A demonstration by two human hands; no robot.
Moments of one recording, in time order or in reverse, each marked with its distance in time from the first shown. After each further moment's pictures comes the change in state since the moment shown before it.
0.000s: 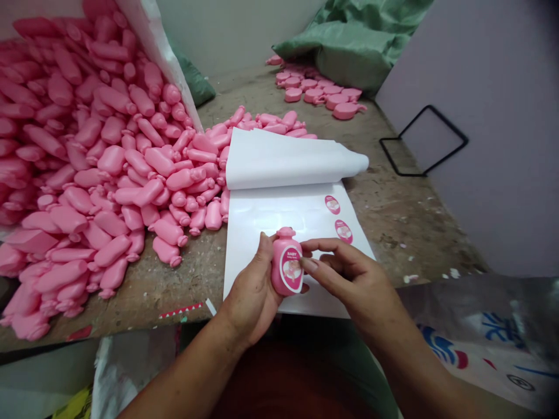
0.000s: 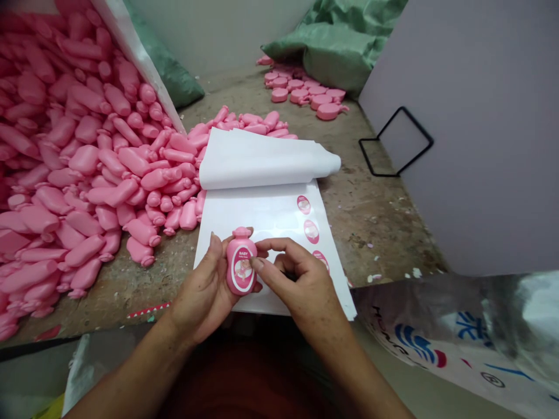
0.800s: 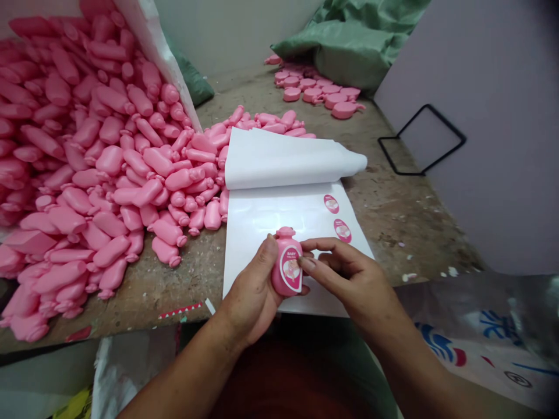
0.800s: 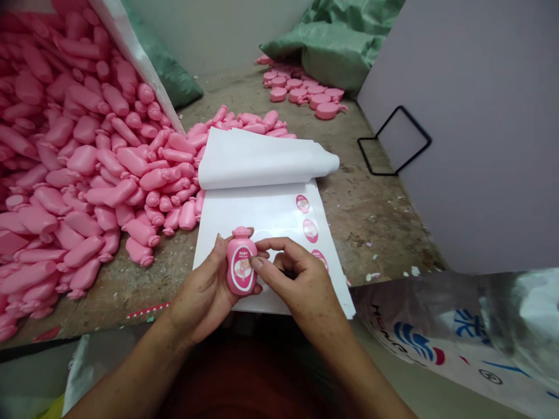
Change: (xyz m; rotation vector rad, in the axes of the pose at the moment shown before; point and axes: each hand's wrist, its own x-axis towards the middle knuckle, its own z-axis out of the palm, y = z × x) left_hand 0.000 -0.002 -0.005 -0.010 -0.045 0.003; right_hand 0.002 -0.007 0.000 -0.021 -0.005 0.053
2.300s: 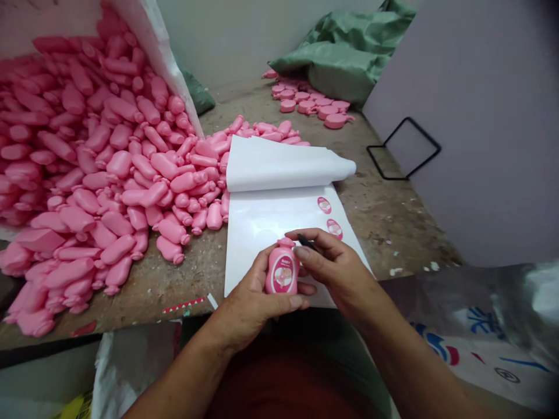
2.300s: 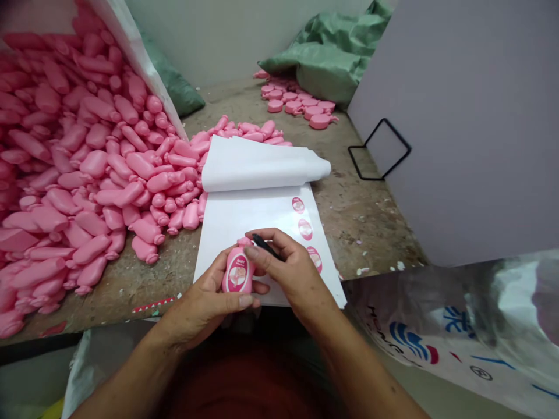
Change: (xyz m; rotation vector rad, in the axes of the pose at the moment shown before) left_hand -0.026 0.000 -0.013 0.245 -0.129 -0.047; right_hand 0.005 0.000 0.008 0.346 -0.114 0.081
